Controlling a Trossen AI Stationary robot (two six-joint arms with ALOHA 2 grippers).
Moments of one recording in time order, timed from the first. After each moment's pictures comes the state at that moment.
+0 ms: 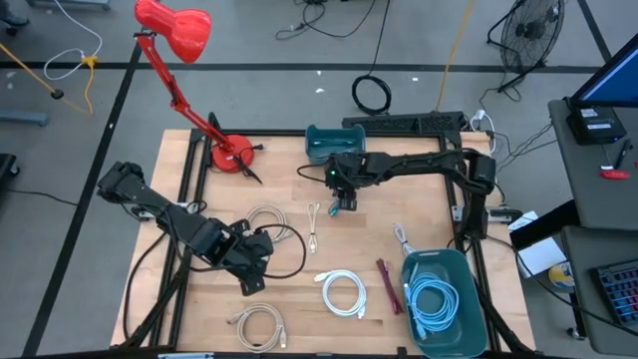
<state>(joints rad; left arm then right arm) -0.53 1.49 1.33 -1.10 -0.21 -0.83 -0.27 1.91 1.32 -0.56 0.13 -0.22</state>
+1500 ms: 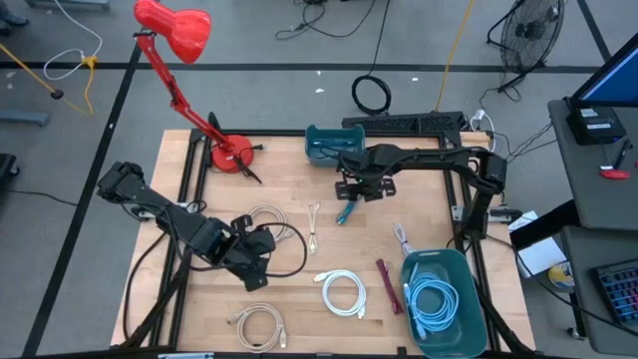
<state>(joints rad) -0.52 1.49 1.33 -1.09 -0.32 -0.79 -0.30 1.83 1.32 -0.92 -0.18 1.15</state>
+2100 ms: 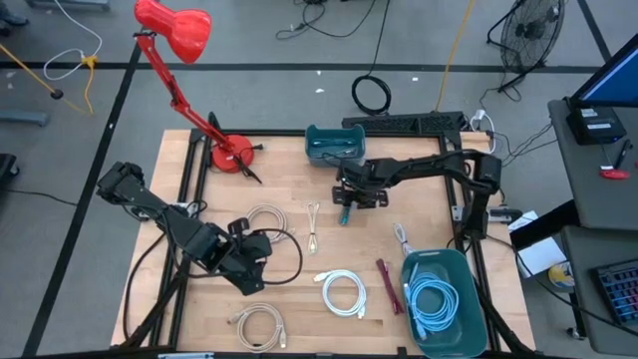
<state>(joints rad) -0.57 1.49 1.33 -1.11 -0.34 -0.82 -0.29 1.85 1.11 -0.52 -0.19 1.28</state>
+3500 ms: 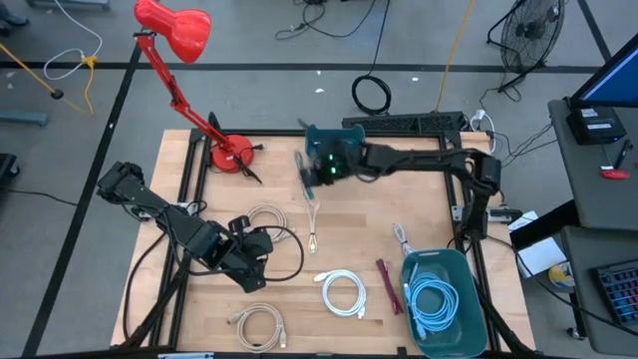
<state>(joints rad) -0.55 1.49 1.33 -1.11 -0.35 -0.82 -0.27 1.85 1.48 -0.28 -0.17 0.92</state>
